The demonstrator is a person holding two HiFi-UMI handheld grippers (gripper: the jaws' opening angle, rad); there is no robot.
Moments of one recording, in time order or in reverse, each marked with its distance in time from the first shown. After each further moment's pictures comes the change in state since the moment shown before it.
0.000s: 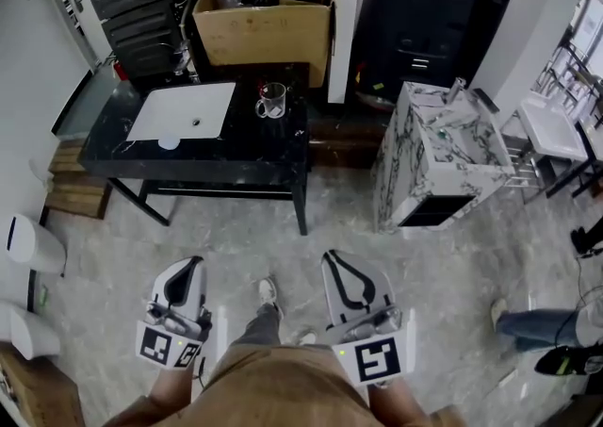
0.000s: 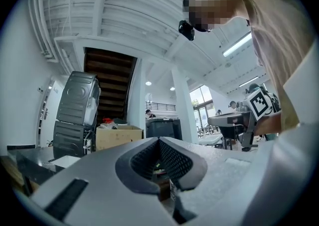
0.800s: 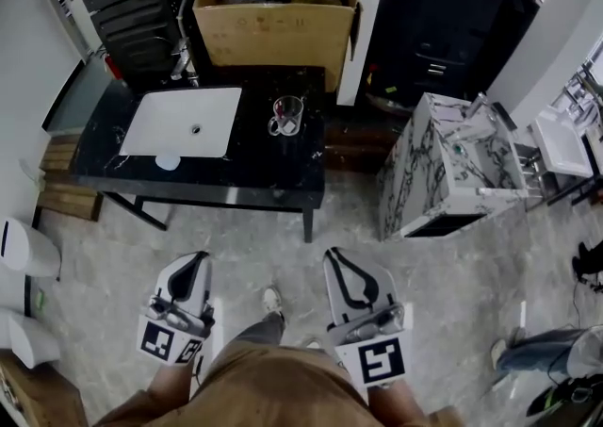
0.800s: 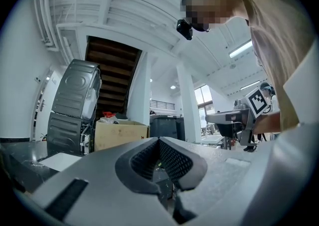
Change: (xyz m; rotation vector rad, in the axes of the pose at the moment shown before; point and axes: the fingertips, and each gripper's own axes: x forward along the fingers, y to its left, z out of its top) left arm 0.090 0.116 -0.035 -0.053 0.029 -0.040; right arm 0.148 -0.016 -0.017 0.003 0.045 0.005
